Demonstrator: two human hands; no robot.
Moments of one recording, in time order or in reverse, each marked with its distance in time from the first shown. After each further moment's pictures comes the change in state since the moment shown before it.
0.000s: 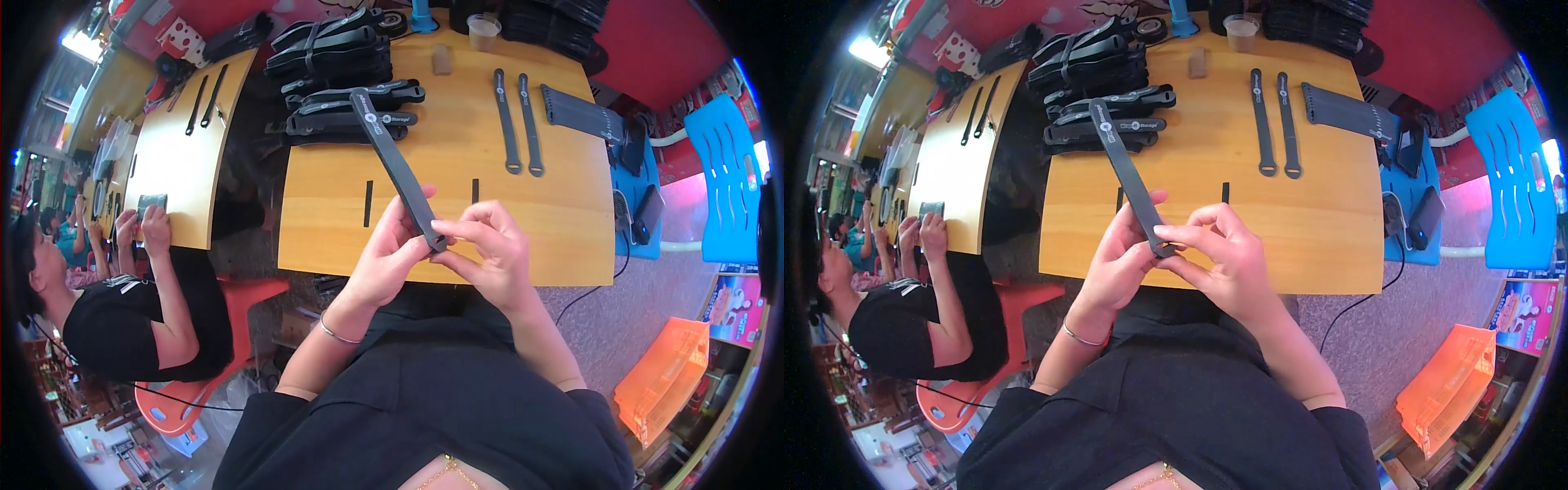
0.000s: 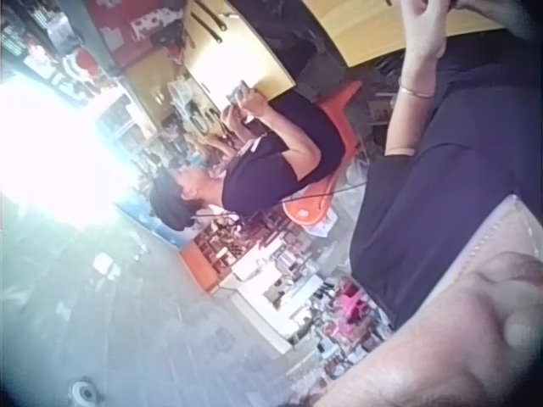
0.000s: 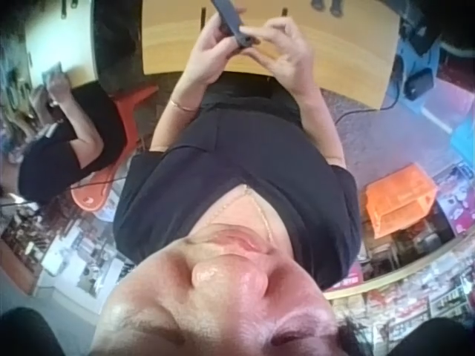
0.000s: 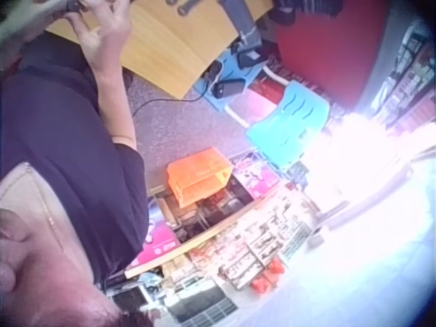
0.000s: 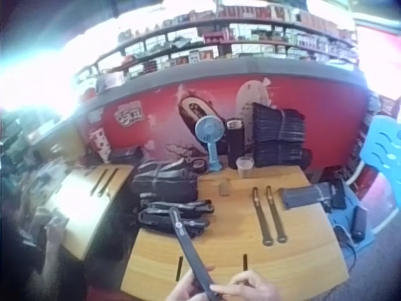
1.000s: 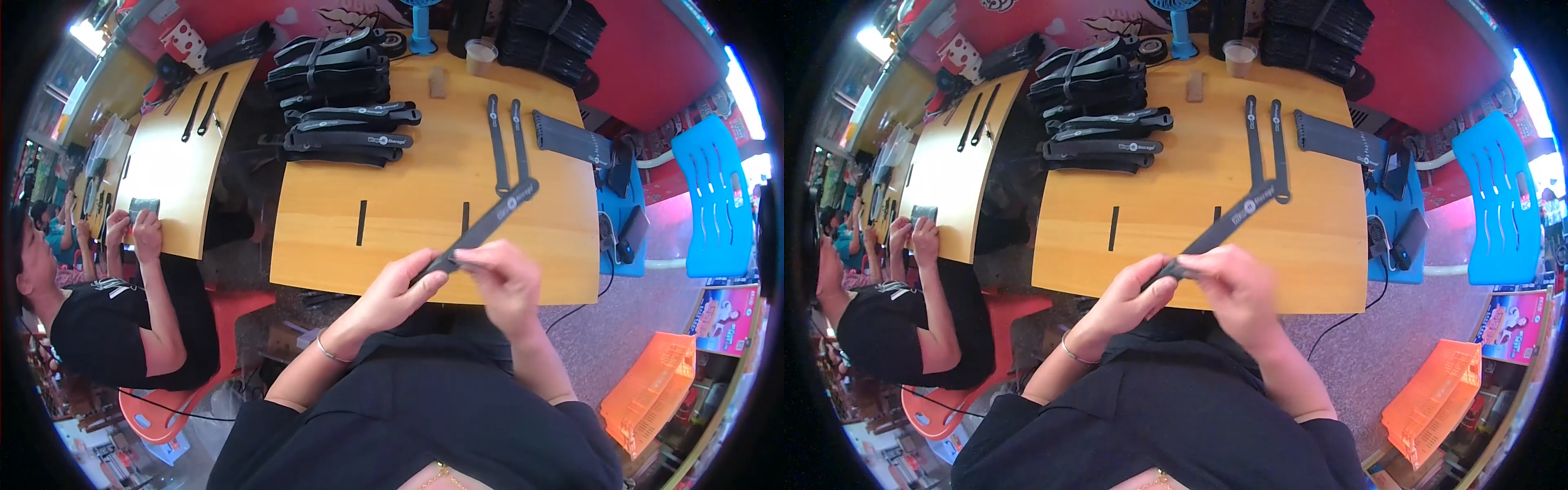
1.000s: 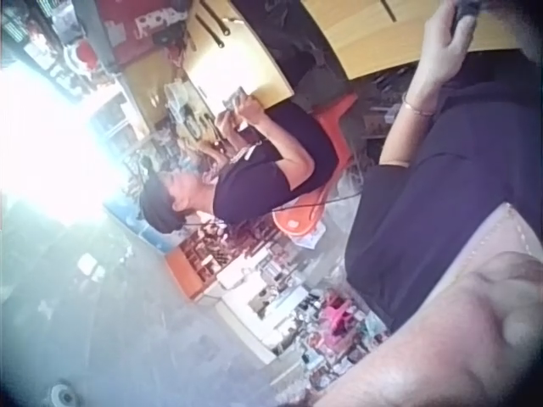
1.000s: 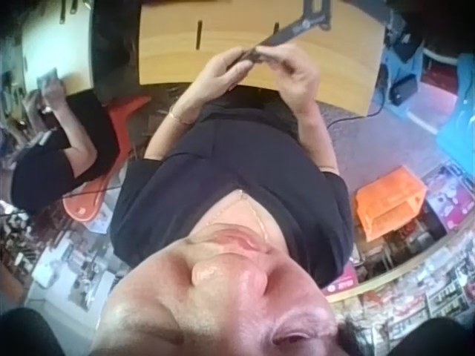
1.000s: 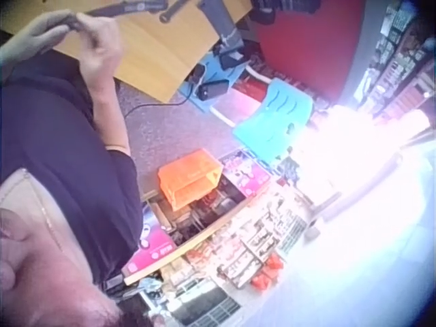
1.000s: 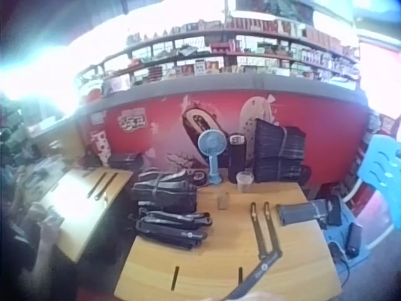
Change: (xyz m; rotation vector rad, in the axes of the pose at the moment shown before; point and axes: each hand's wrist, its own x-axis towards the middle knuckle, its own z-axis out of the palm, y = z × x) left_hand -0.010 0.004 0.005 0.503 -0.116 -0.181; right_hand -0.007 -0.014 -0.022 -0.017 -0.012 0.063
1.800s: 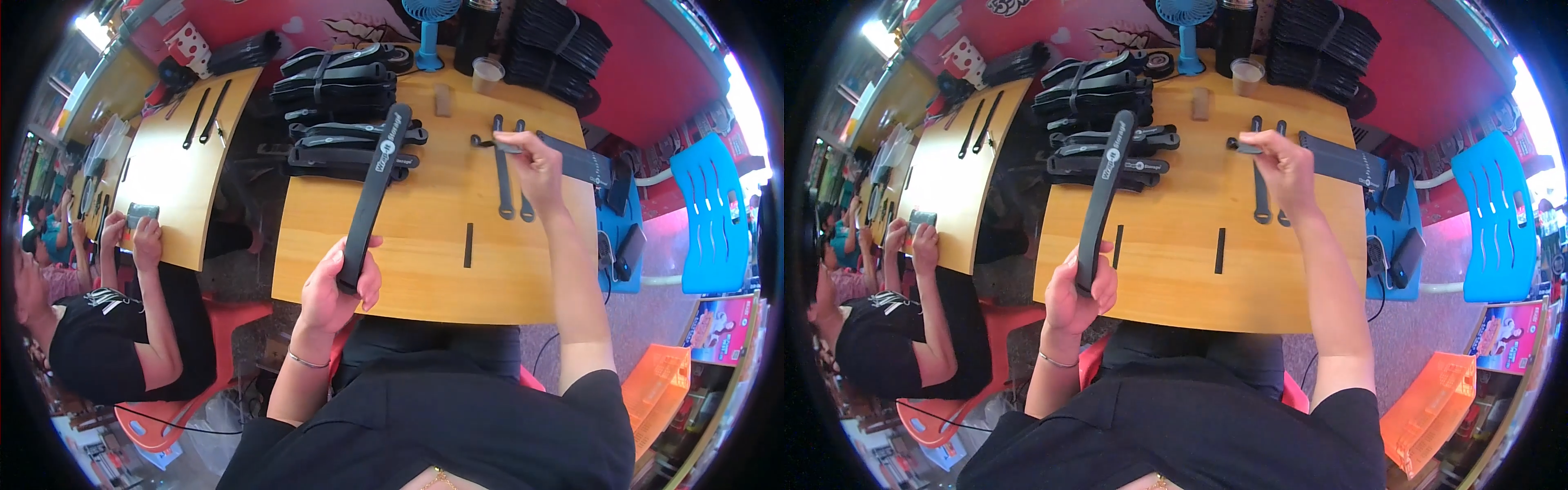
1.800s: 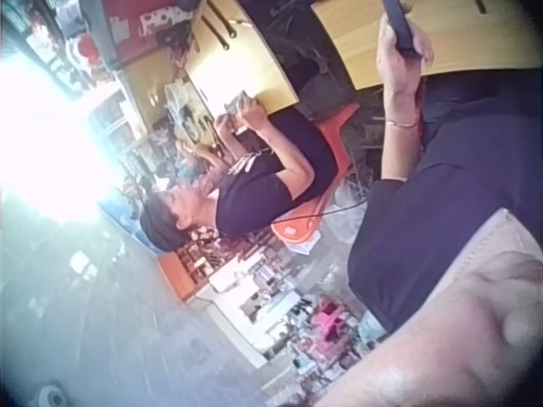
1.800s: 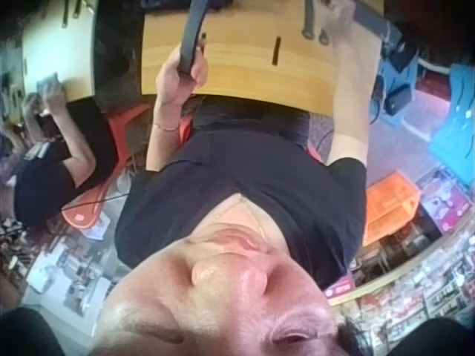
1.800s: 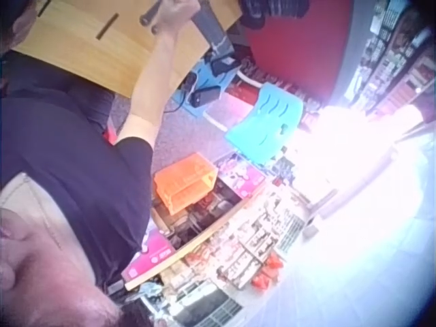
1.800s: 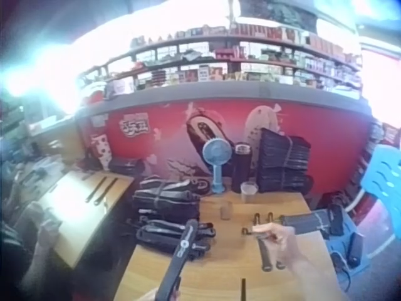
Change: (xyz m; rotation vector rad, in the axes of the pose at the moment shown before) left_hand -0.011 -0.008 -0.059 -0.782 0.089 0.295; right_hand 0.135 0.120 -0.053 -0.138 0.174 -0.146
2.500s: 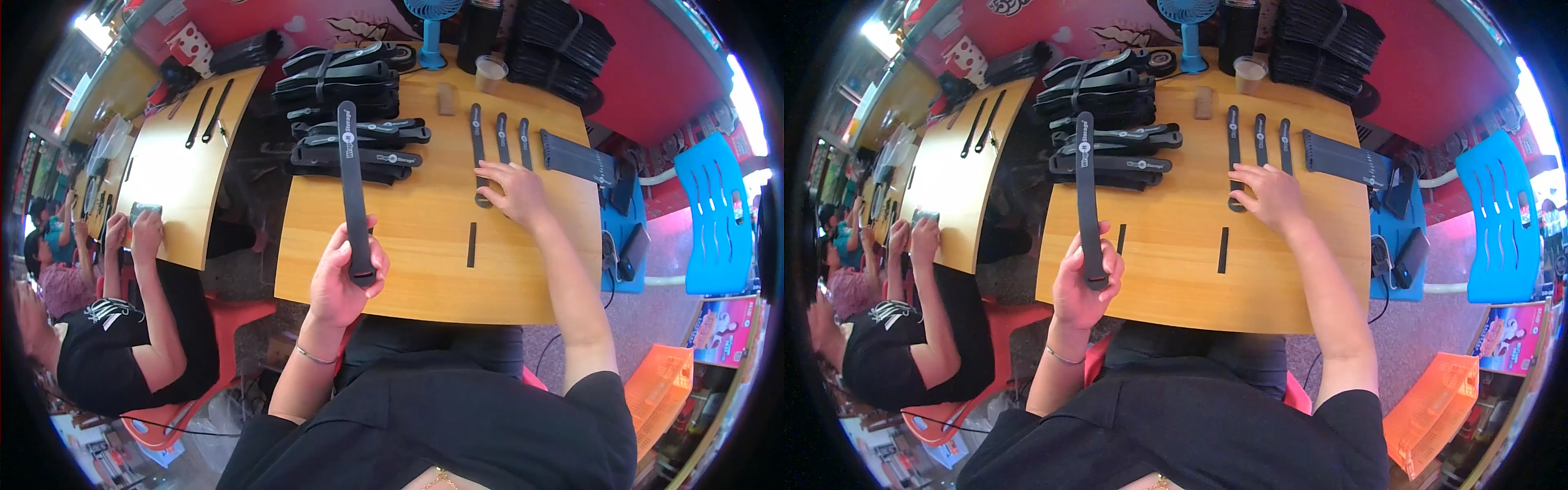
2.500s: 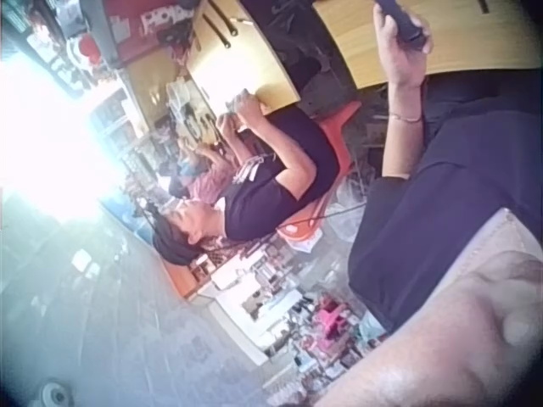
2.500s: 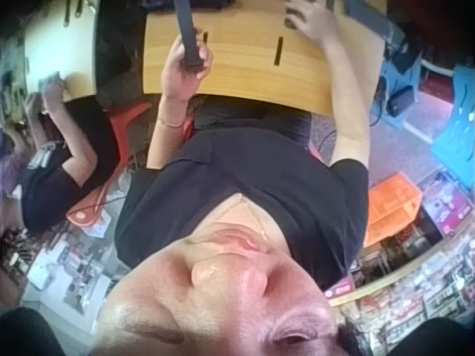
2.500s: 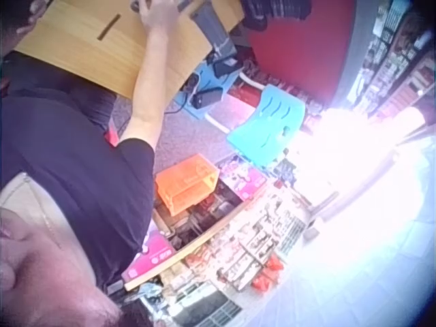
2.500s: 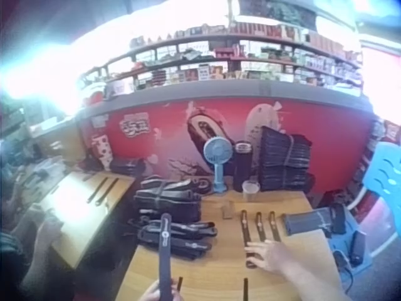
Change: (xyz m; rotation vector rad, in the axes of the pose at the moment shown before) left_hand 0.010 -0.008 -0.001 -0.099 0.059 0.096; right_hand -0.031 0.024 0.010 -0.641 -0.510 -0.017
